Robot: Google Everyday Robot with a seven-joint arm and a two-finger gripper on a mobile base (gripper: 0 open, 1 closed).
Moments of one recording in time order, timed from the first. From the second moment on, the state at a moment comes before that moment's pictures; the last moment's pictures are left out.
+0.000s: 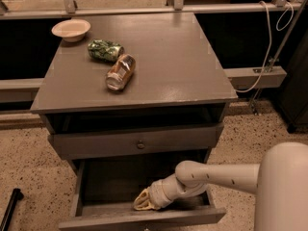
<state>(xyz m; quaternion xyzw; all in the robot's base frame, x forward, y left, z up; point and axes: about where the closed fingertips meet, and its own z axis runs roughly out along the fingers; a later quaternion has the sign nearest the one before) 0.435 0.058 0.371 -0.72 0.54 0.32 0.30</state>
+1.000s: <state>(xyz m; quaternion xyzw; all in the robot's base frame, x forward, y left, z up) 0.427 0.064 0.383 -0.72 0.52 0.33 0.31</state>
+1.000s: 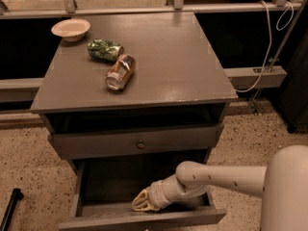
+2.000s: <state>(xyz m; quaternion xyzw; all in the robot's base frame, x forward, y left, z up) 0.433 0.050 0.386 -0.70 0.54 0.33 0.33</state>
